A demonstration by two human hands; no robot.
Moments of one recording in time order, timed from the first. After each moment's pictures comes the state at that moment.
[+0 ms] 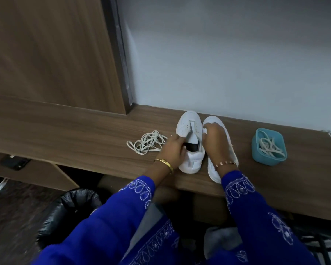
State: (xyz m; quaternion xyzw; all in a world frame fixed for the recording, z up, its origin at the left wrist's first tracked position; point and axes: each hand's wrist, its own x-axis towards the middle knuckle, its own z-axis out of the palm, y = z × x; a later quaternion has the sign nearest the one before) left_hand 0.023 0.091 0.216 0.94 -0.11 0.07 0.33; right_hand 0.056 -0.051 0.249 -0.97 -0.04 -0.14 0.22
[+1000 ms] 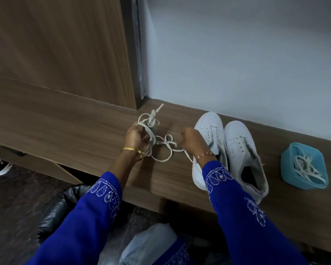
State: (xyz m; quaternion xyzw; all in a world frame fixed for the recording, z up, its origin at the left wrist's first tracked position) left_hand 0.086 0.211 0.206 0.46 0.26 0.10 0.84; right_hand 0.136 0.053 0.202 -0.96 -0.10 0.13 0.23
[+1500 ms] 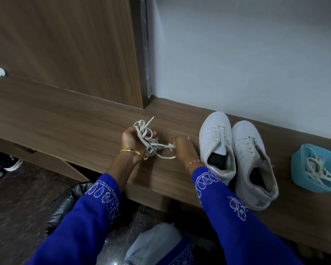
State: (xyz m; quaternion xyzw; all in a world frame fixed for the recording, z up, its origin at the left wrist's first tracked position) left_hand 0.068 0.231 0.213 0.31 0.29 0.03 0.91; right_hand 0.121 0.087 0.161 -0.95 -0.18 0.10 0.23
